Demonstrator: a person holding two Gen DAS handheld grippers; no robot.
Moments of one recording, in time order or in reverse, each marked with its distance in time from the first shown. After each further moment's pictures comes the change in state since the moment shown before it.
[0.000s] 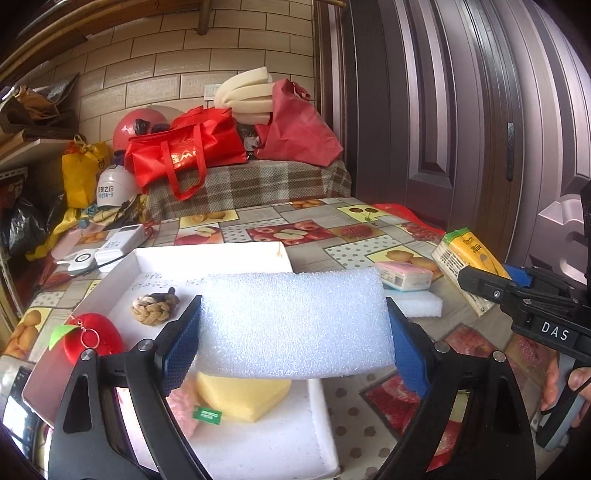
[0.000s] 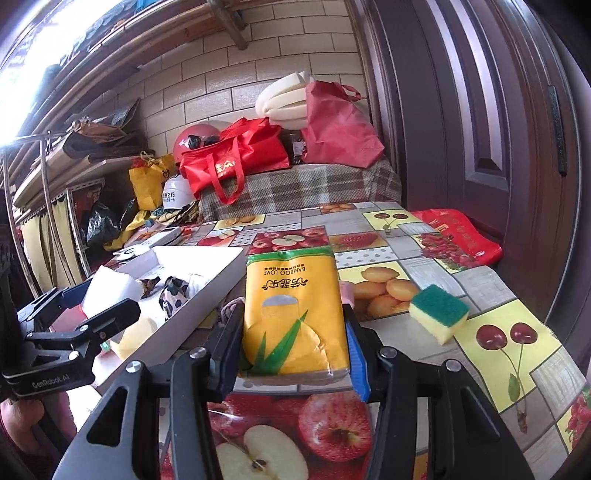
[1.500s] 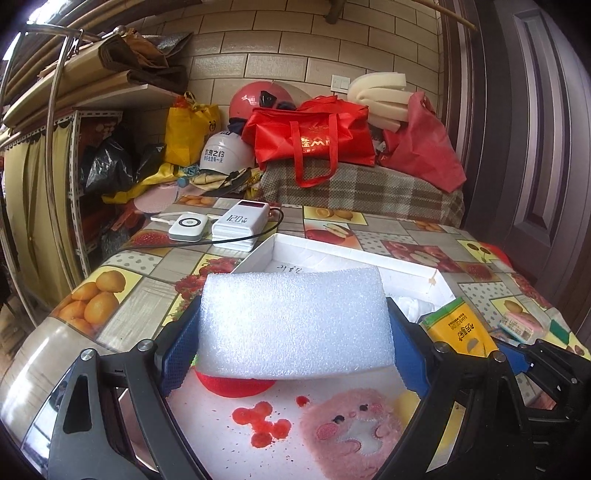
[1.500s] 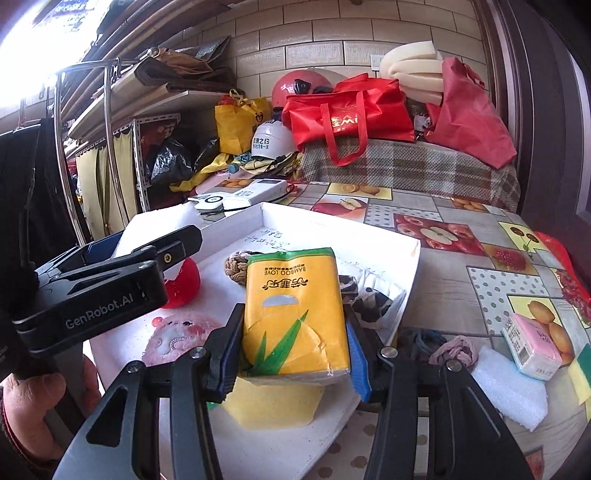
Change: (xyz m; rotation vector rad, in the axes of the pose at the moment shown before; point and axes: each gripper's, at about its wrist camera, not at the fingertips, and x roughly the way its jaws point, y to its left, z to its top) left arm 0.010 0.129 -0.002 -0.252 0.010 0.306; right arm 0.094 0.147 0.006 -0.210 0.154 0.241
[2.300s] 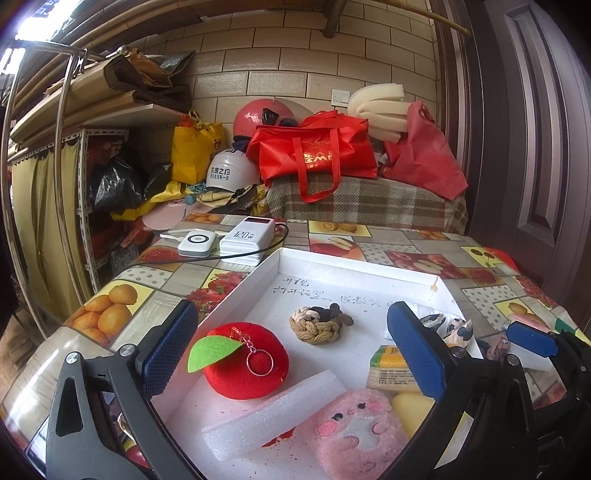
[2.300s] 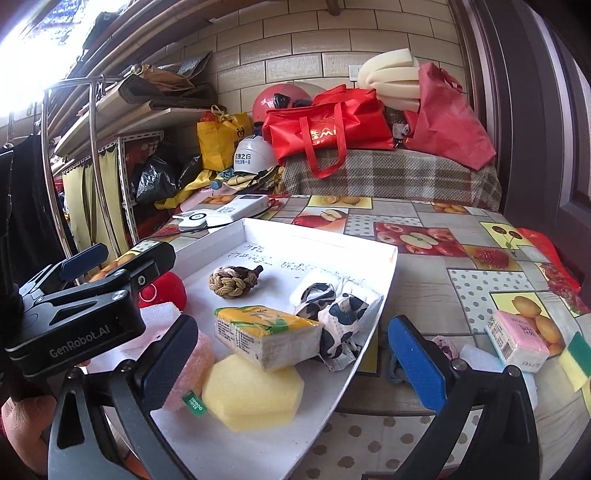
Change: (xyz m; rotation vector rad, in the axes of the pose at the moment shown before) left arm -0.014 -0.007 -0.003 0.037 -0.062 0.040; right arm -0.009 -0.011 0.001 0.058 -0.058 -0.053
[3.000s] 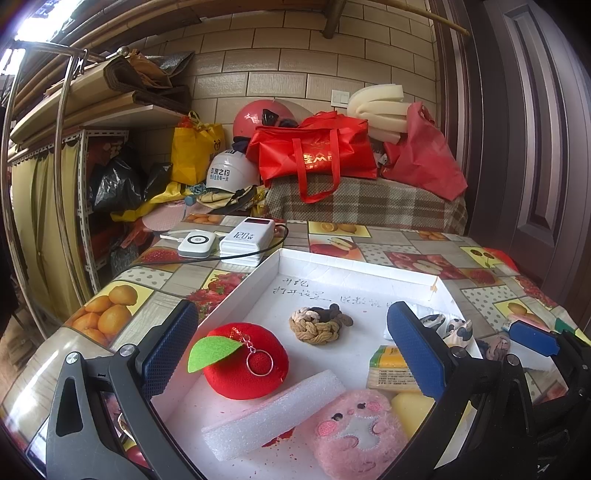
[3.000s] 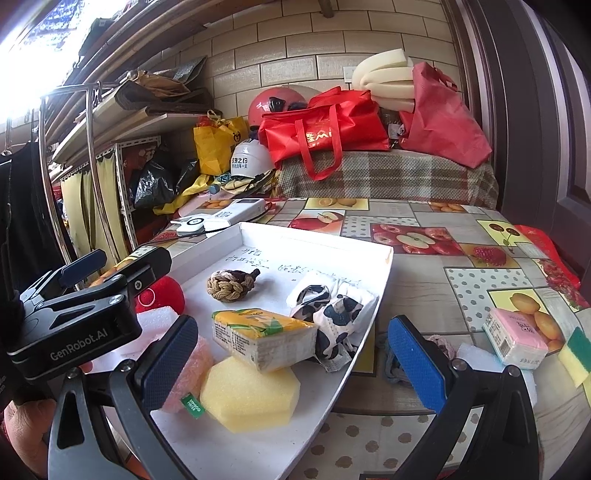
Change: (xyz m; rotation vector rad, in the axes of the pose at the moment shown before) left arm 0.000 0.000 0.000 -0.001 -0.002 -0.001; right arm -0.003 -0.003 -0.002 0.022 -0.015 -0.003
